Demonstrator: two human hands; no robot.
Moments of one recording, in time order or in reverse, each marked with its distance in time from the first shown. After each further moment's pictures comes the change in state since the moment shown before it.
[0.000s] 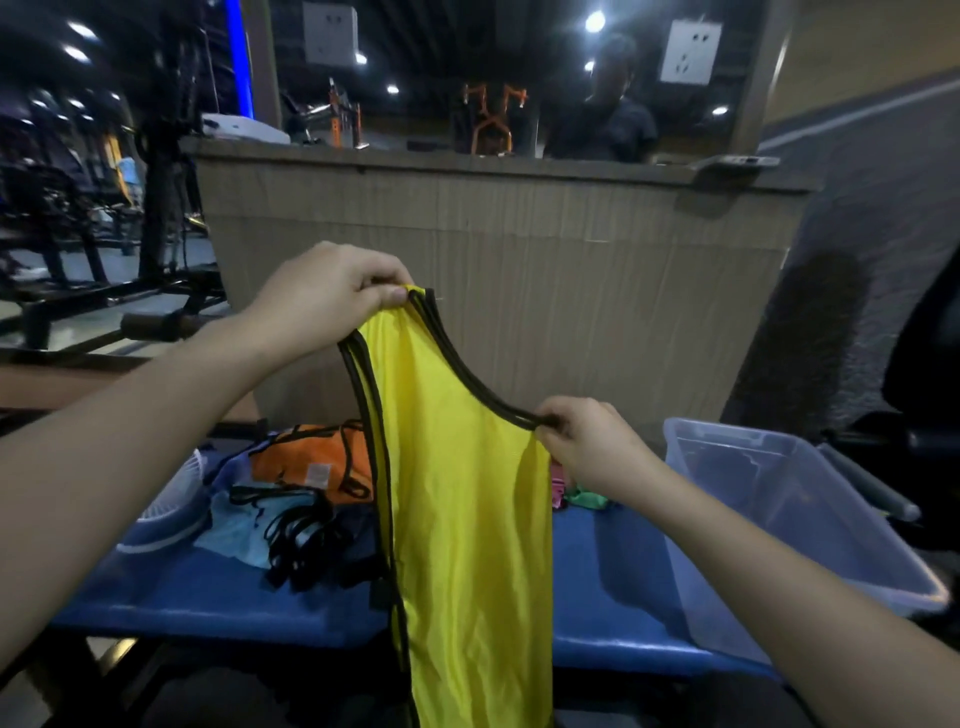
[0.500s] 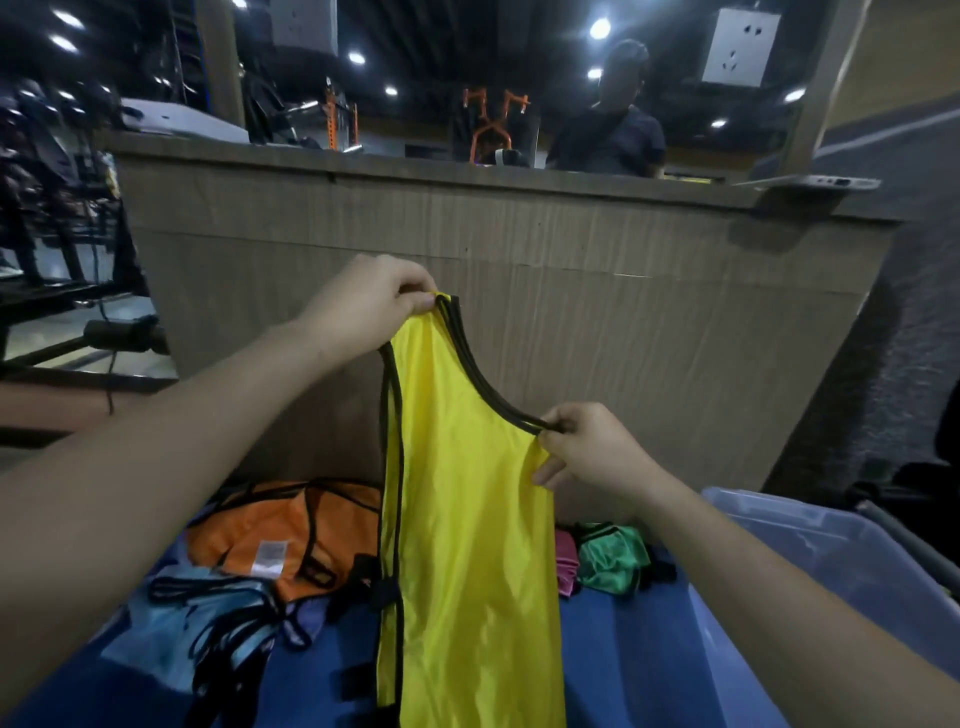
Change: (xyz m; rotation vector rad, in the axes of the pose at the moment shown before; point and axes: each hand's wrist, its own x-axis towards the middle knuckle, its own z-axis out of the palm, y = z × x) left_hand 0.132 -0.053 0.083 -0.098 0.028 -0.087; right_hand 0.145 0.063 0.020 0.345 -0.075 0.224
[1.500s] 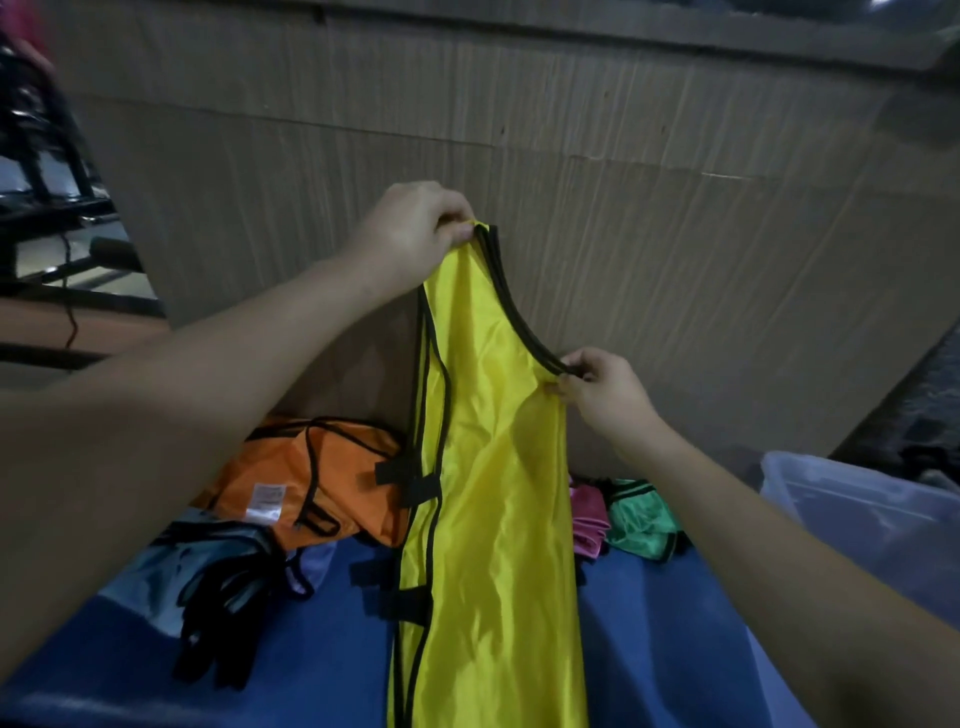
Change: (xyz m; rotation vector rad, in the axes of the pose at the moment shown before) left_hand 0.039 -0.048 0.078 0.053 0.061 0.081; right_hand 0.078 0.062 0.042 0.031 0.183 0.009
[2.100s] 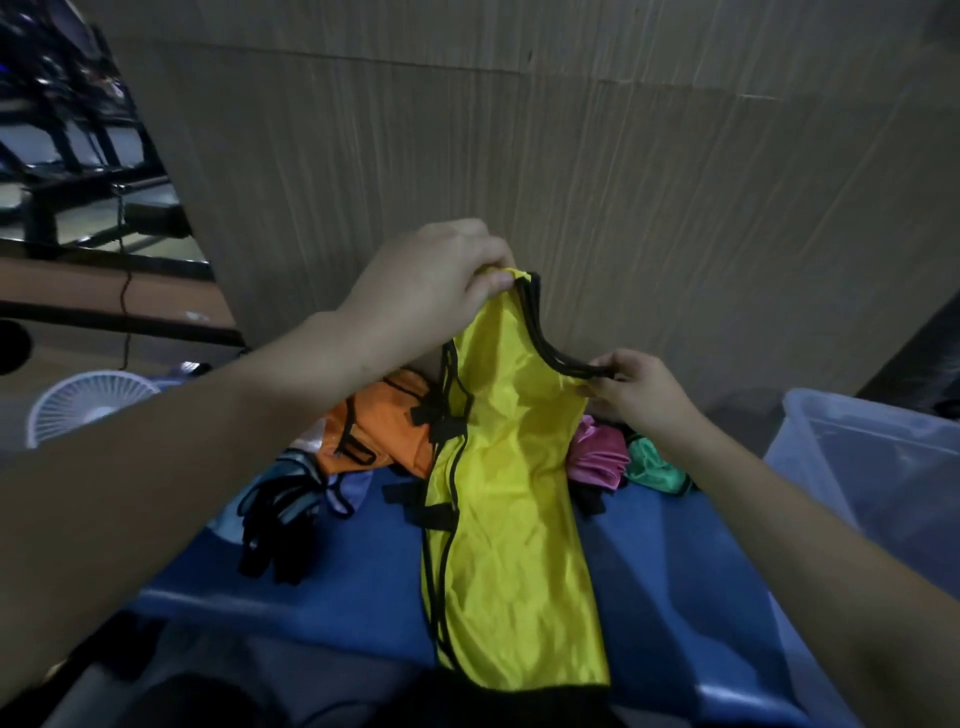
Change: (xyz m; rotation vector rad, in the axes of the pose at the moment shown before) left_hand -0.112 0.047 -0.011 0.017 -0.094 0.140; right_hand -0.052 0.044 0.002 0.090 -0.119 0.075
